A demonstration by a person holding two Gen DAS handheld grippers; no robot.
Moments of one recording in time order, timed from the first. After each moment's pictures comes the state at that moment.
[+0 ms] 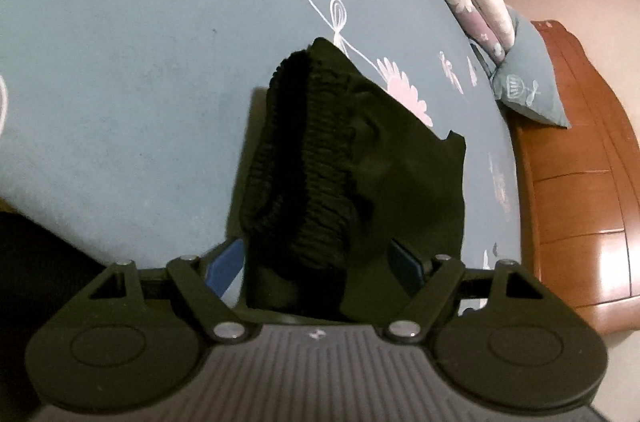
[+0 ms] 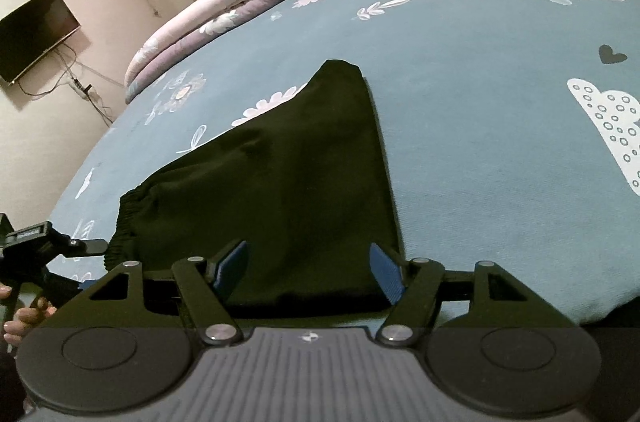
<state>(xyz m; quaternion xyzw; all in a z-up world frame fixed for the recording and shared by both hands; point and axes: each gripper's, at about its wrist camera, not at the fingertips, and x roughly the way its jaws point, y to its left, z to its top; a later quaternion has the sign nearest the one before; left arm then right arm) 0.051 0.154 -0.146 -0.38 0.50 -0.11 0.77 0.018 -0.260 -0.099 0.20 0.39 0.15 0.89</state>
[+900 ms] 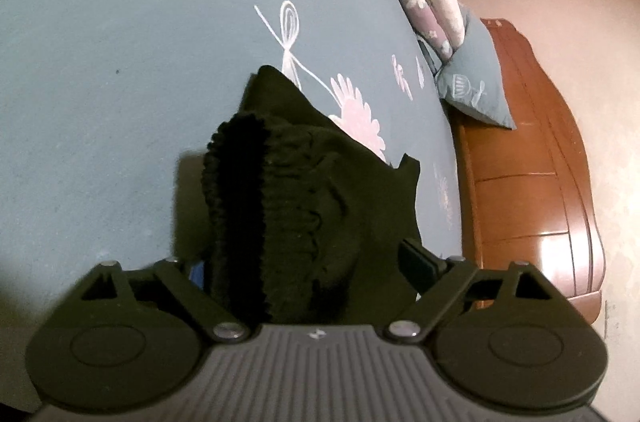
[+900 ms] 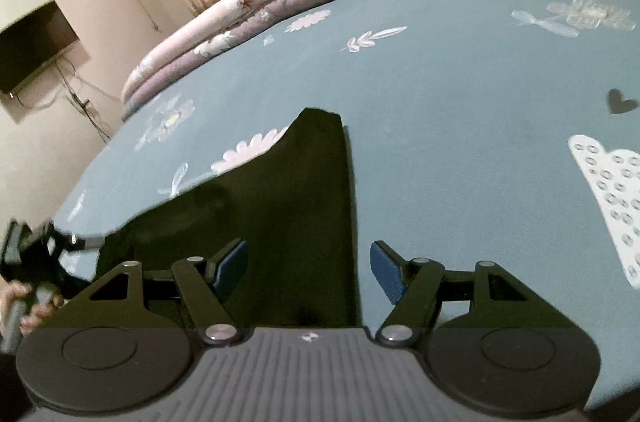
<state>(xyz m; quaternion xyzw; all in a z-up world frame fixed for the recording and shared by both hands) 0.129 0.142 -0.165 -0.42 0.48 -0.21 0.74 0.077 -0.301 -0.099 0.22 0.37 0.16 0.89</state>
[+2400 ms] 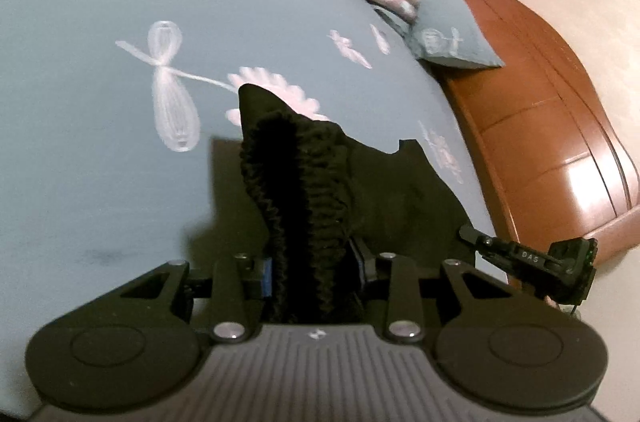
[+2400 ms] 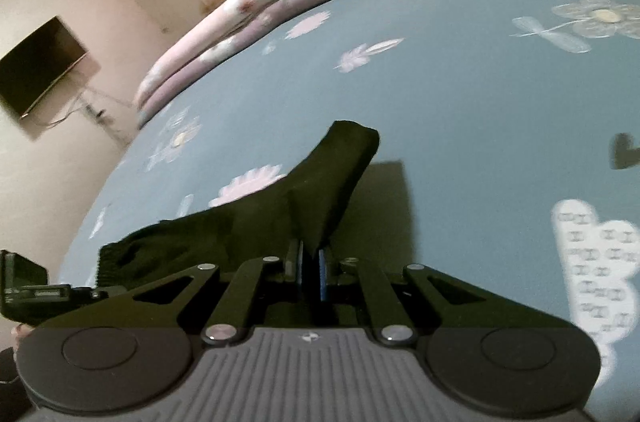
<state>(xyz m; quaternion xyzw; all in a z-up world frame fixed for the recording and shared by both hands) 0.134 0.059 -0.102 -0.29 0.46 -0.25 0.80 0.111 -0.355 -0.072 0.24 0.39 0.16 0.87</state>
